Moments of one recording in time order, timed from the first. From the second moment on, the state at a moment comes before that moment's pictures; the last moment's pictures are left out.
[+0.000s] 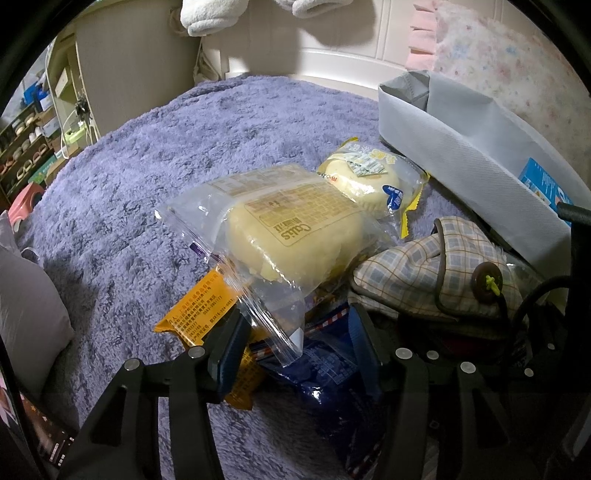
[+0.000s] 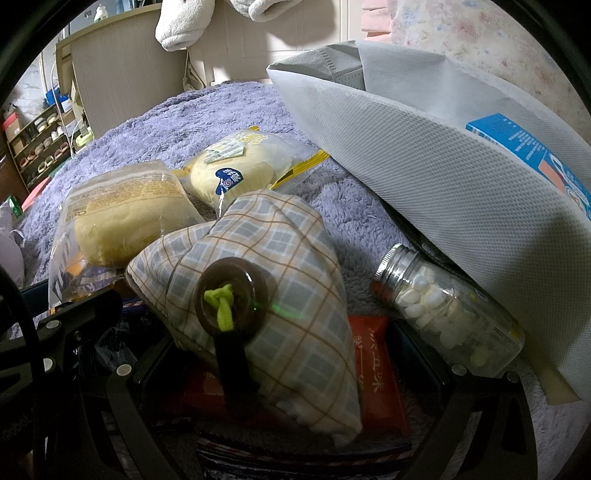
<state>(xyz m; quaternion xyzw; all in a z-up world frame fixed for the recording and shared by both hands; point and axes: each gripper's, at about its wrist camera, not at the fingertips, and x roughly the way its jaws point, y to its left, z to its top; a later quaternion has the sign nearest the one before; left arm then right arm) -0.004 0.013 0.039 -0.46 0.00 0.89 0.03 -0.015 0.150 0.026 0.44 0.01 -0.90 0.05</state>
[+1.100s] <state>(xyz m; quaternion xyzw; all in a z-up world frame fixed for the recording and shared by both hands) -0.009 0.012 0.038 -0.45 -0.02 0.89 0.04 -0.018 0.154 0.026 0.45 0.02 -0.89 0.05</state>
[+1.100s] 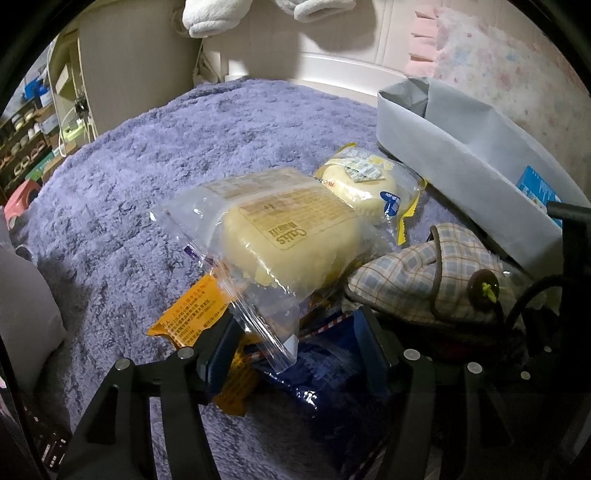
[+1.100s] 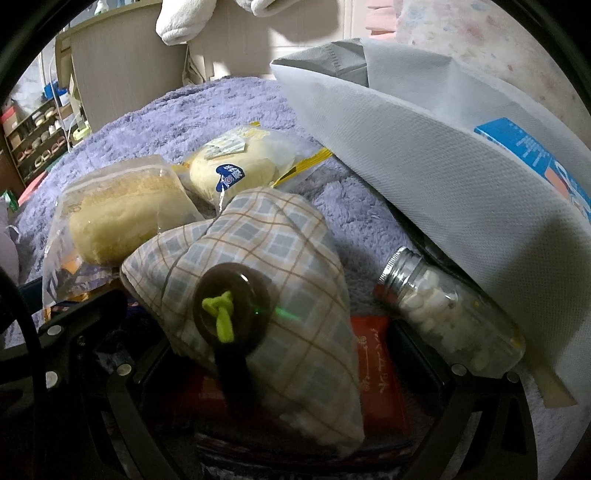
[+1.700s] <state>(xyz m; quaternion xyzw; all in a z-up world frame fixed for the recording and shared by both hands) -0.003 -0.012 0.066 -0.43 -0.10 0.90 0.05 -0.021 0.207 0.093 0.45 -0.09 -0.89 0.05</state>
